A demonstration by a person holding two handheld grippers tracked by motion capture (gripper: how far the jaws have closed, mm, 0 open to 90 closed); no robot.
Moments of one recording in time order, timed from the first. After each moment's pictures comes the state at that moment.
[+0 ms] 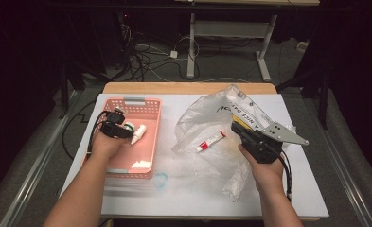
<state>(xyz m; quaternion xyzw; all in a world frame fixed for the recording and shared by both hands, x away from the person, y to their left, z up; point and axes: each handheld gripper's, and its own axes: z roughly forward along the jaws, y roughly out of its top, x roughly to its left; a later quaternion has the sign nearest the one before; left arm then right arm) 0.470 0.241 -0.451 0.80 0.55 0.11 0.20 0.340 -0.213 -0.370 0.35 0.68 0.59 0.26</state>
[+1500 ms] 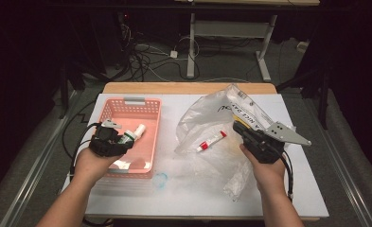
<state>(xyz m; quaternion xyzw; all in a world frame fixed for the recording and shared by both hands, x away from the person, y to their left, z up) 0.367 0.233 -0.397 0.82 0.46 0.13 0.30 0.338 -0.216 -0.367 0.35 0.67 0.59 0.26</state>
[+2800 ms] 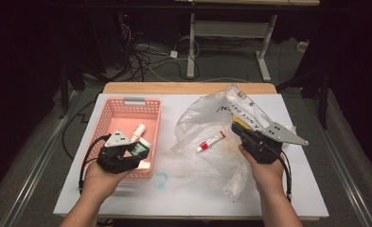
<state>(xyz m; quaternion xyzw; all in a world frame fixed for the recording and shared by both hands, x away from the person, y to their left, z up) 0.317 0.190 -0.381 0.82 0.38 0.15 0.39 0.339 -0.213 -0.371 0.35 0.68 0.59 0.26</state>
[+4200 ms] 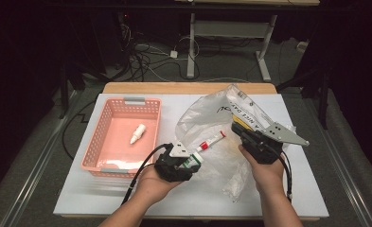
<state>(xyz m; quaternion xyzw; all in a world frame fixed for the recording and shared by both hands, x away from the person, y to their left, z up) 0.328 0.061 -0.416 0.87 0.28 0.08 0.39 0.339 -0.213 -0.370 0.35 0.68 0.59 0.26</state>
